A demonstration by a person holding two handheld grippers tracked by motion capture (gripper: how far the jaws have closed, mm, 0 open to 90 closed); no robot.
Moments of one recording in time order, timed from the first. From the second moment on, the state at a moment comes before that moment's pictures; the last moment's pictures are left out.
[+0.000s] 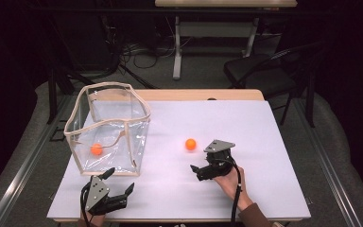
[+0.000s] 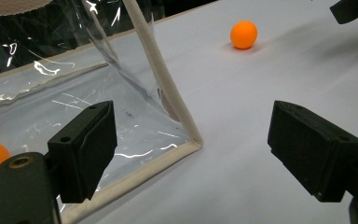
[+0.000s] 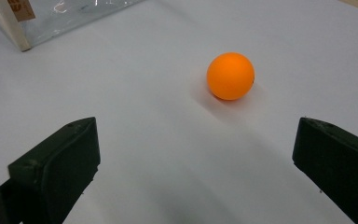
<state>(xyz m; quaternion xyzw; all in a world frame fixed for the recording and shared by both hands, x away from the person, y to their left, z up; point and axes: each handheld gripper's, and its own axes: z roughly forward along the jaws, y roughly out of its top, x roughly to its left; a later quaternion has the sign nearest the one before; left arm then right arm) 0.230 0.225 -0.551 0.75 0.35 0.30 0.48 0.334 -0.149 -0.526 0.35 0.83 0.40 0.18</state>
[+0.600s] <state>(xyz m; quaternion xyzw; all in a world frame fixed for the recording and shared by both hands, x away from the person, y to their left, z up) 0.229 0.225 -0.551 0.75 0.34 0.30 0.48 0.355 -0.145 -0.533 0.36 0.83 0.38 0.18</state>
